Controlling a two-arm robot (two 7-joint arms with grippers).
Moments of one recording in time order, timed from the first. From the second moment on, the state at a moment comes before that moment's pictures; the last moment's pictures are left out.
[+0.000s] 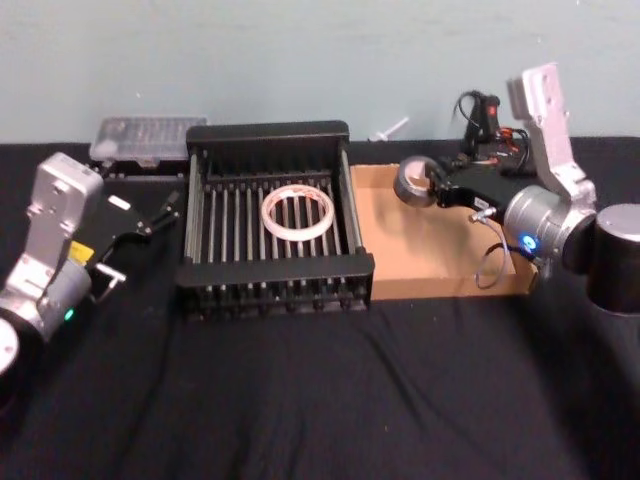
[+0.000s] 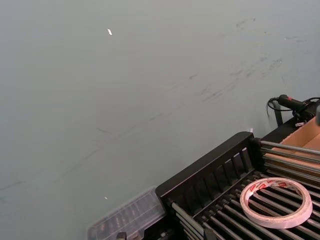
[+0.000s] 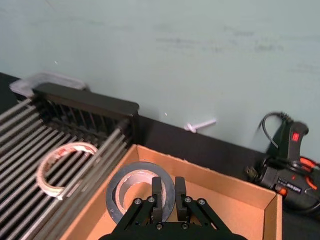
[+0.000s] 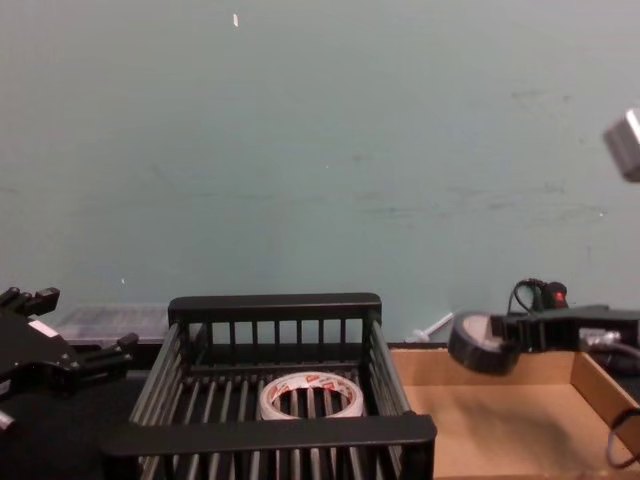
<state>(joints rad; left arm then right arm) -0.20 0.60 0.45 -1.41 -0.25 -0.12 0.03 0.46 0.33 -0.39 -1.22 0.39 0.29 0.26</state>
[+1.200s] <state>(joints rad) -0.20 0.60 0.45 -1.41 -0.25 -0.12 0.03 0.52 0.27 -0.40 -1.06 0.33 0.28 0.28</state>
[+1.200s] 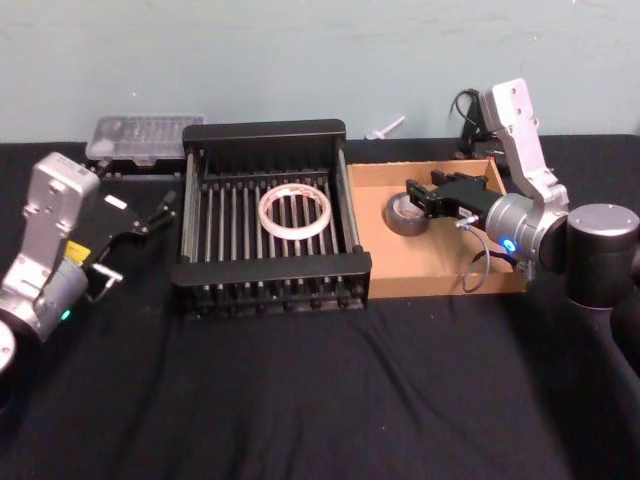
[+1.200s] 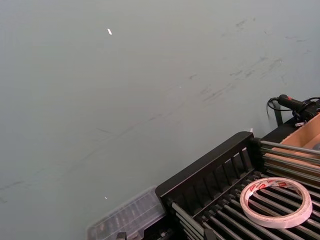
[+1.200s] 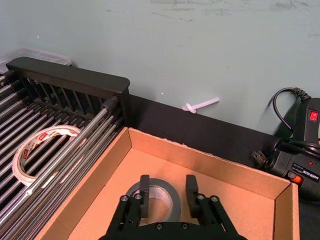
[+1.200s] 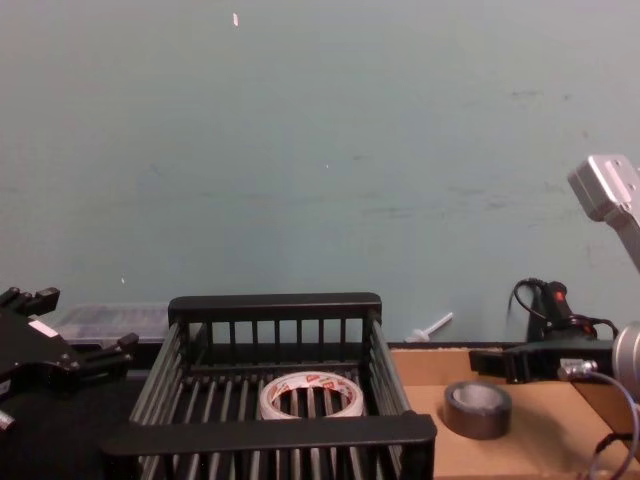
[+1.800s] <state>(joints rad) -0.20 0.60 0.45 -1.41 -0.25 -0.12 0.03 0.52 0.27 -0.40 -1.06 0.33 0.28 0.28</state>
